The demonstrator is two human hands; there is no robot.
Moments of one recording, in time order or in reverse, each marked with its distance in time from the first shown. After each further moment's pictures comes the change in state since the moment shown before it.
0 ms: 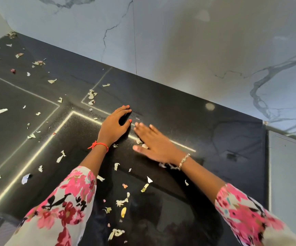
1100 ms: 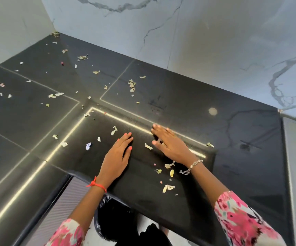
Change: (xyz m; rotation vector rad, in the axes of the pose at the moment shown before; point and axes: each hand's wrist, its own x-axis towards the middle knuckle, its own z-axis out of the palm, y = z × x) left_hand -0.198 -0.057 -0.080 0.063 -0.030 0.018; right_hand -0.013 -0.112 0.062 0.104 0.138 0.134
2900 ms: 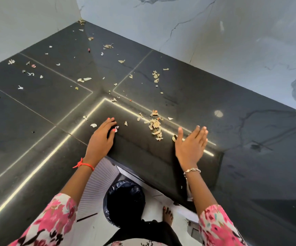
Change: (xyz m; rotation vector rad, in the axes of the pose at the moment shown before) left_hand -0.031 -0.083 -0.078 -0.013 0.164 -0.160; right_hand -0.004 -0.068 0.061 -0.046 0.611 0.784
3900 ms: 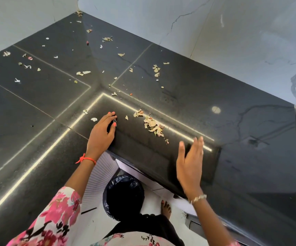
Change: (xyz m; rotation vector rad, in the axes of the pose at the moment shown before) left_hand 0.000 -0.001 -0.001 -0.034 0.018 -0.006; right_hand -0.074 0.021 -0.027 0.248 -0.143 -0.069
